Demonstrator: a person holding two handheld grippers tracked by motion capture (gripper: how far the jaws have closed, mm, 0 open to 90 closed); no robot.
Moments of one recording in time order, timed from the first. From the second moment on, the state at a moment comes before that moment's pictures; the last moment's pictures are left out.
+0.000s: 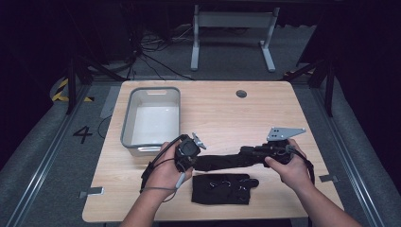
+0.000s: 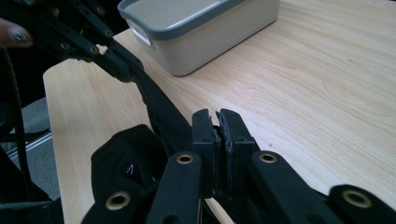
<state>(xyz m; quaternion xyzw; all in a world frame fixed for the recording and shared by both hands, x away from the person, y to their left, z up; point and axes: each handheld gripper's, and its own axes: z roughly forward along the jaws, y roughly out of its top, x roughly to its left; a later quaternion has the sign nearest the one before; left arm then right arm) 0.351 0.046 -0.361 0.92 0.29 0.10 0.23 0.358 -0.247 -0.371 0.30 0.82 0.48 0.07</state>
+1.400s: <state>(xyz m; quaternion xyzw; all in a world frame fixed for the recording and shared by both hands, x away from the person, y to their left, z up) 0.337 0.036 -0.376 0.96 0.22 -0.08 0.17 0.312 -0.251 -0.406 0.30 0.87 0.39 -0.04</state>
